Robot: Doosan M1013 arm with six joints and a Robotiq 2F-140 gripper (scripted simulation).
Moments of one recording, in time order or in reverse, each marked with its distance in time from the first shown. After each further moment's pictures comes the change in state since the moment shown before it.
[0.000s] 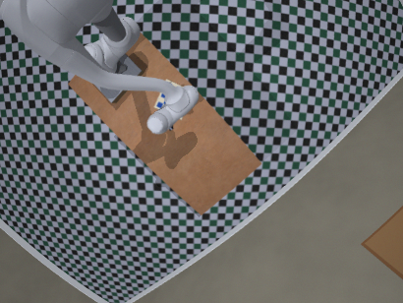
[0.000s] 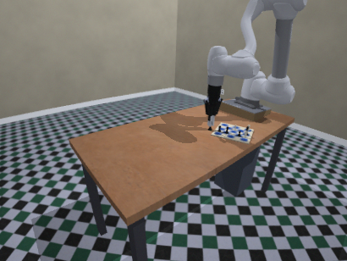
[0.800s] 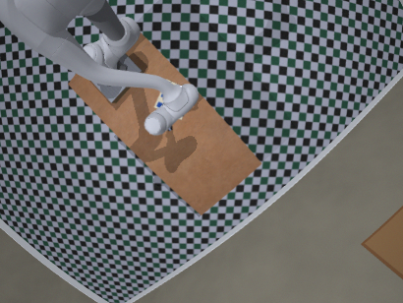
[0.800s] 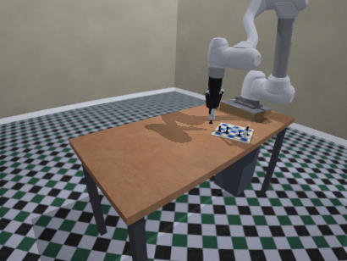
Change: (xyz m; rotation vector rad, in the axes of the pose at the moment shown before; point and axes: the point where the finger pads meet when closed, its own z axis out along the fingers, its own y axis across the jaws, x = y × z) arm 0.000 0.000 -0.043 0.000 0.000 0.000
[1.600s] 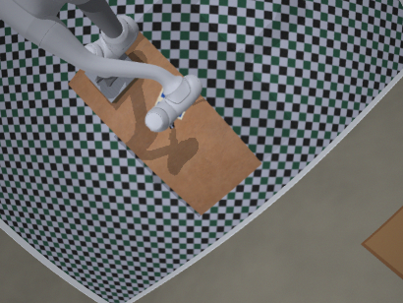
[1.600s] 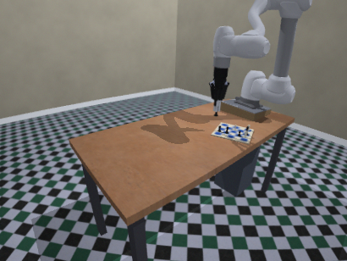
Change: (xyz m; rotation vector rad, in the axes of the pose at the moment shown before) arm -0.029 0.008 -0.058 -0.001 -0.002 0.037
